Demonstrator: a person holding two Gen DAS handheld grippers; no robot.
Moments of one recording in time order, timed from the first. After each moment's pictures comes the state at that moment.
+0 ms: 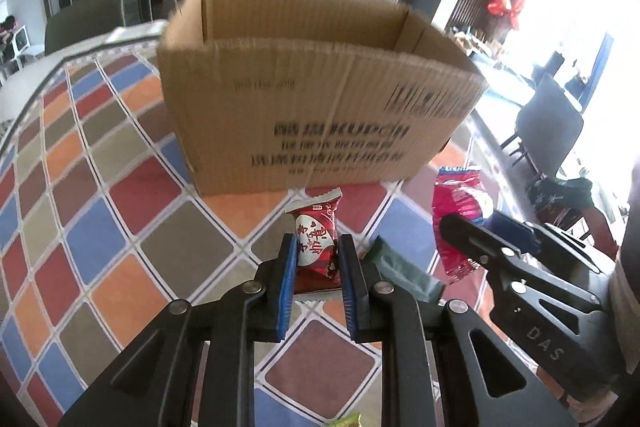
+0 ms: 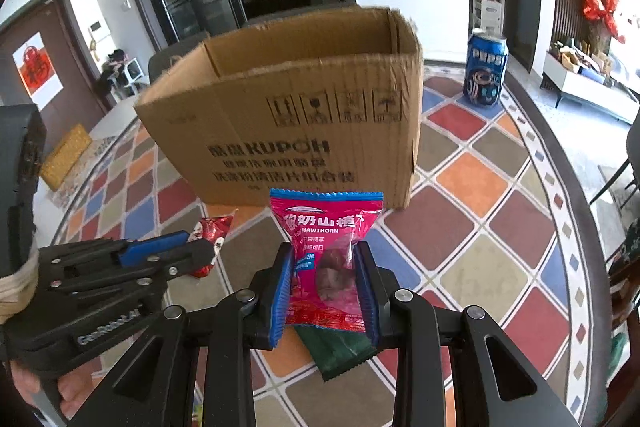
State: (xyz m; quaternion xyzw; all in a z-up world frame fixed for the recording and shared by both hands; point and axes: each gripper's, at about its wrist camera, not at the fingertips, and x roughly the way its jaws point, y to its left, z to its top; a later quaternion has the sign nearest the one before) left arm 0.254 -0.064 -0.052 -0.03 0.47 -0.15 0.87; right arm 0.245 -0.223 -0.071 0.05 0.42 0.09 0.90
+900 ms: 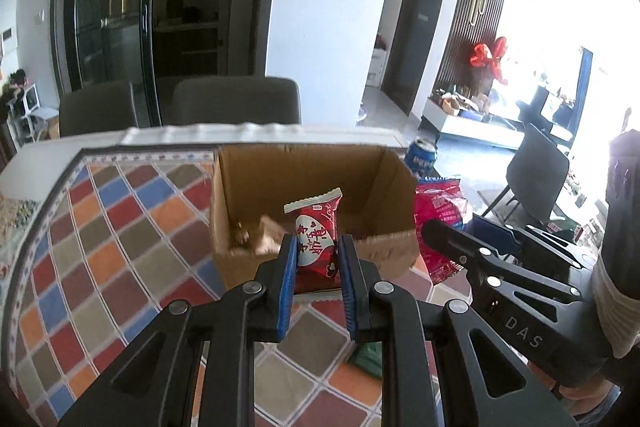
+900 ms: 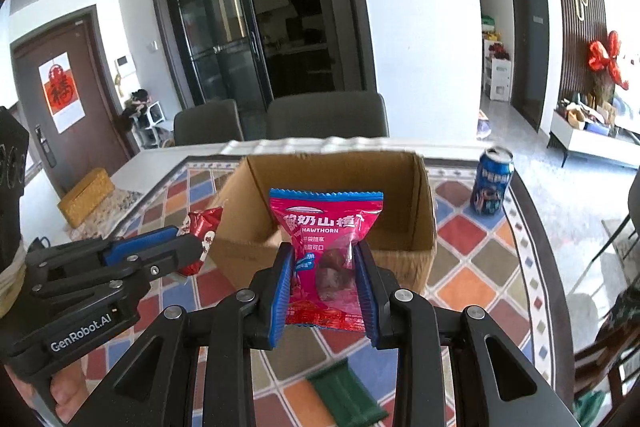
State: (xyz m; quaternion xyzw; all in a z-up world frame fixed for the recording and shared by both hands) left arm 0.271 -0.050 0.058 -0.02 0.35 -0.15 0.93; right arm 0.263 -0.211 0.029 0.04 0.32 0.11 0.94
